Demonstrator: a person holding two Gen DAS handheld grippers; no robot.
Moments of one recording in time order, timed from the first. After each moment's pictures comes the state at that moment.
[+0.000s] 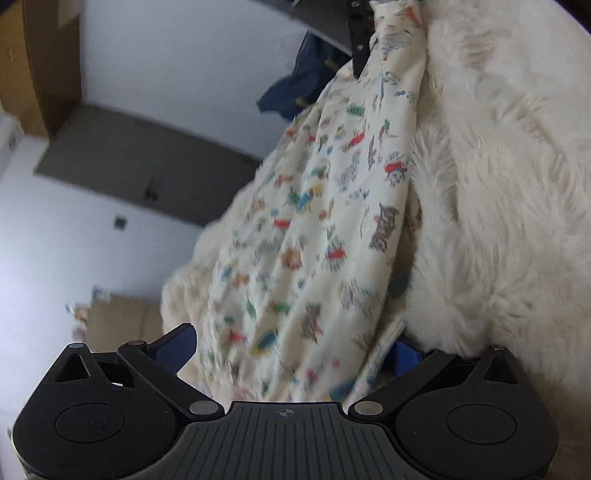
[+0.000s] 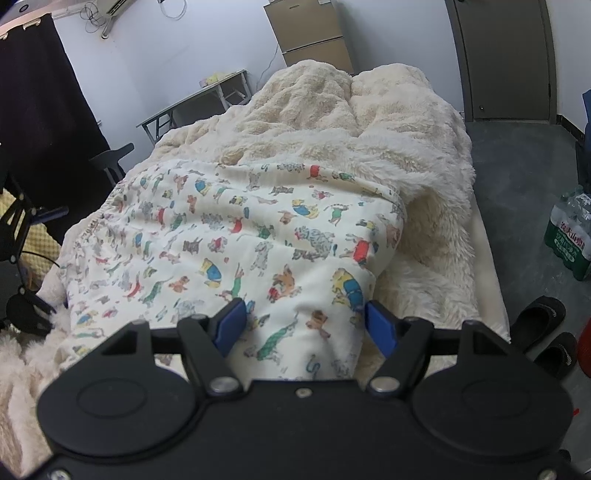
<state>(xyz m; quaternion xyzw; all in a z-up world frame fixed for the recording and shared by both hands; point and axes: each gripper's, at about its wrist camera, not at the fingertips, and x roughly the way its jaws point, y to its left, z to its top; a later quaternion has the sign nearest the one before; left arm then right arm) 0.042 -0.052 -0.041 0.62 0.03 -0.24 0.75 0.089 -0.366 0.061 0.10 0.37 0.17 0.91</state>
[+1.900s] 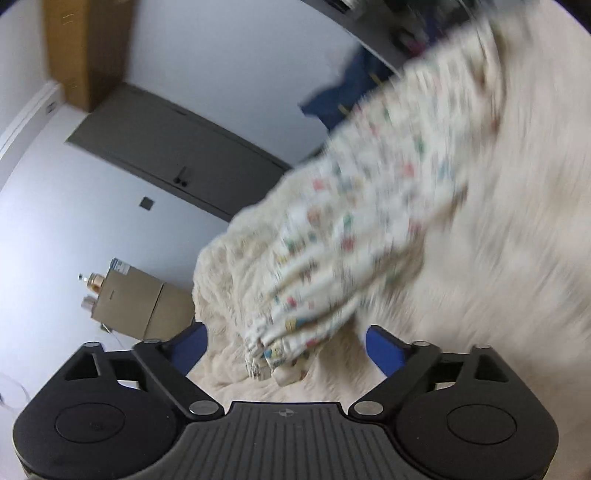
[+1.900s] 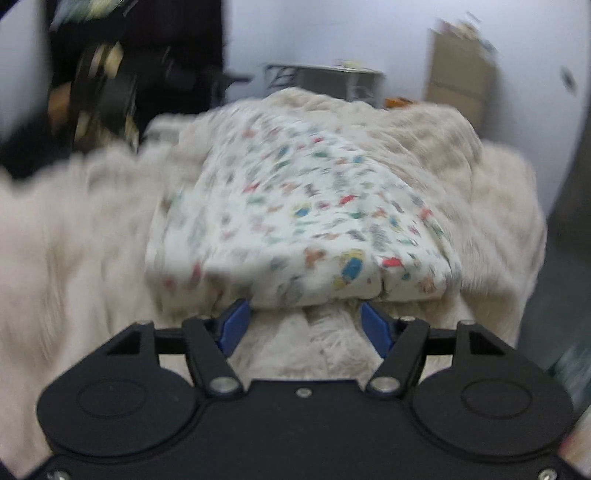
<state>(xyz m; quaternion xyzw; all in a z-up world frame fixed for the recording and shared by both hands) 0.052 0.084 0.054 0.51 0.03 -0.26 0.82 0.020 -0.282 0.103 -0.18 0.28 0.32 0.88</state>
